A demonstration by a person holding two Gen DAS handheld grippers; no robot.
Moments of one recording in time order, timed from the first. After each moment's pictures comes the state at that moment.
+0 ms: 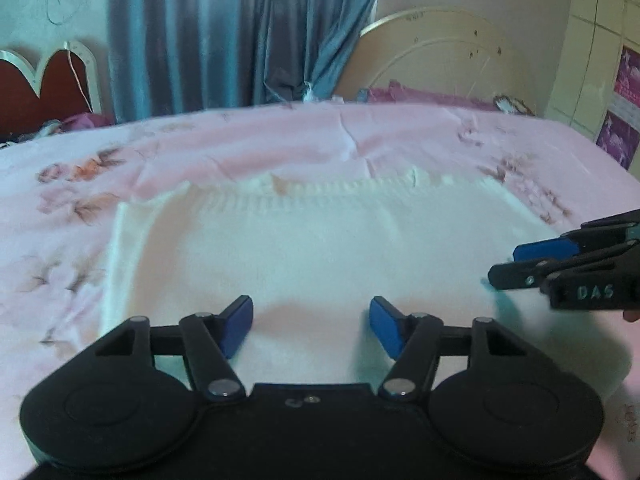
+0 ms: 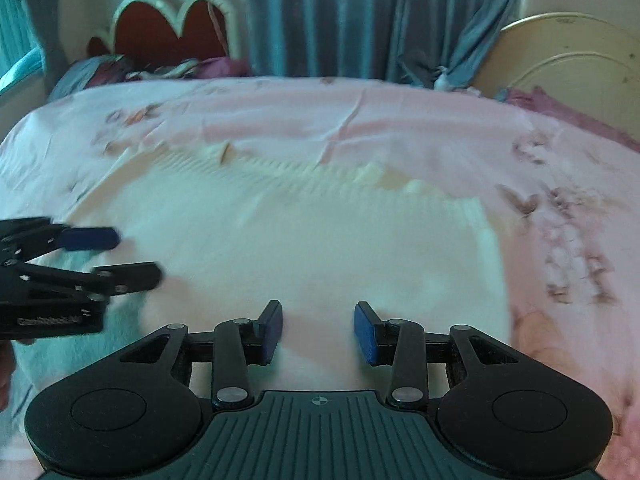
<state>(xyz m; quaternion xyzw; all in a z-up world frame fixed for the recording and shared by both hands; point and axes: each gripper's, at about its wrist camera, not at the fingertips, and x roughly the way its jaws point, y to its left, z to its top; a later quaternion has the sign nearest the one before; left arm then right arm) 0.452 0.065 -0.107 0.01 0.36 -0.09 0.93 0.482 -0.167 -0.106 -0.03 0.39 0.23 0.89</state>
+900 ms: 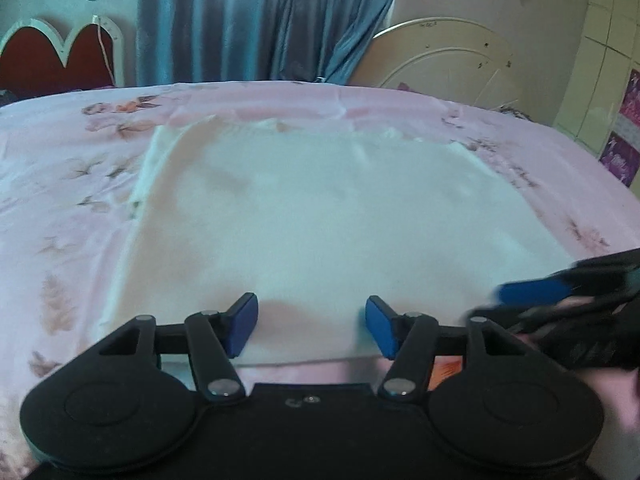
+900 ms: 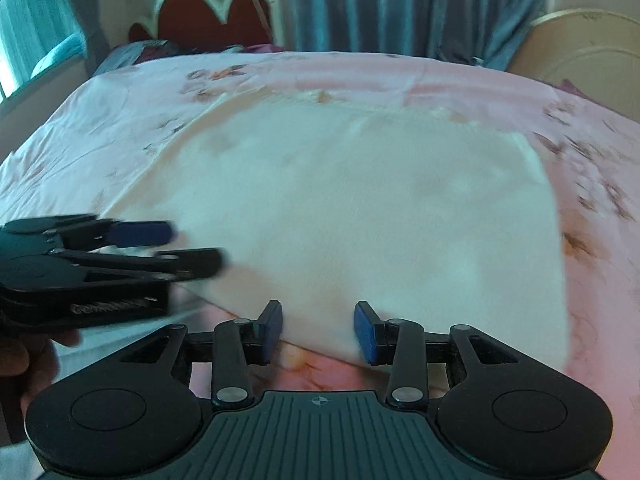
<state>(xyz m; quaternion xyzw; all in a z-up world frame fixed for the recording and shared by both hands) 0.354 0.064 -0.118 -0.03 0.37 -0.06 0.93 0.376 -0.166 -0.122 -0.03 0.41 0.25 0.88</state>
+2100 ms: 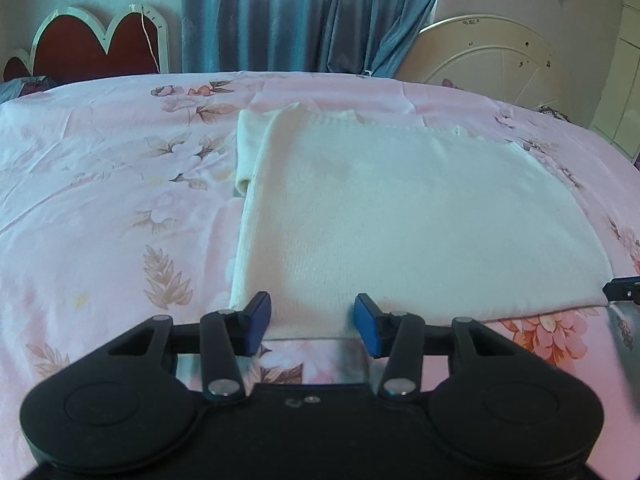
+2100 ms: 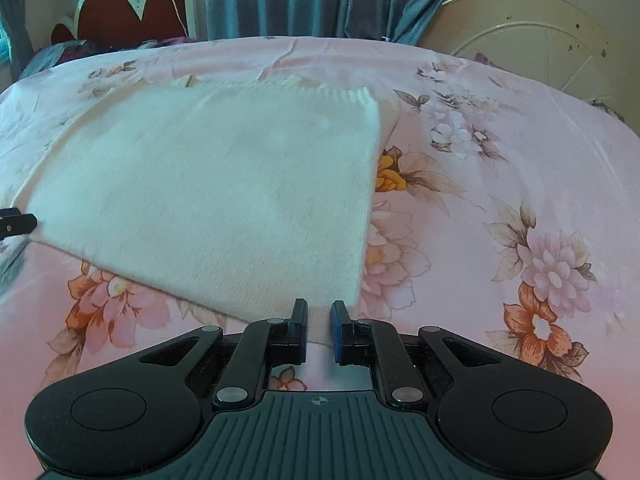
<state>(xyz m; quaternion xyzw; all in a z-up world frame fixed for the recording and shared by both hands) 0.339 0.113 -0.112 -0.03 0.39 0.00 0.92 0.369 -0.242 -0.126 -0.05 0.43 0.15 0.89</state>
